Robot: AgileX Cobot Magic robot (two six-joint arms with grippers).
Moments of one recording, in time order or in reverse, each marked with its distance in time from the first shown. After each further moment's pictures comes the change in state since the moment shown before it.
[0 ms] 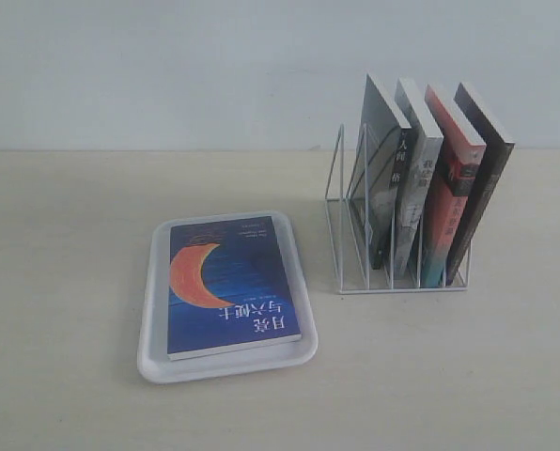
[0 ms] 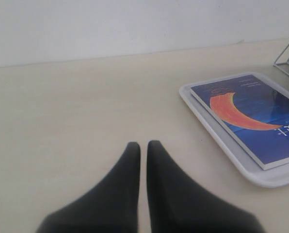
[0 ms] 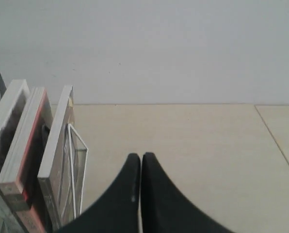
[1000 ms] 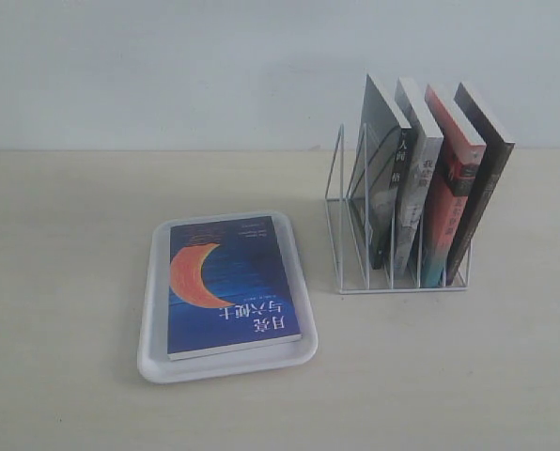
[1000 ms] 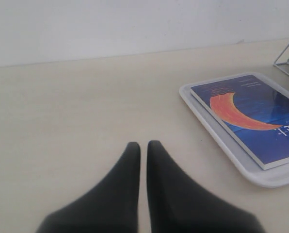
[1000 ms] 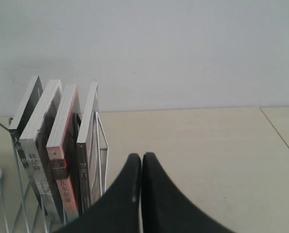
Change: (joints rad) left arm 0.000 0.000 0.000 0.000 0.000 0.000; right arm 0.000 -0.337 0.205 0.093 0.036 -0.027
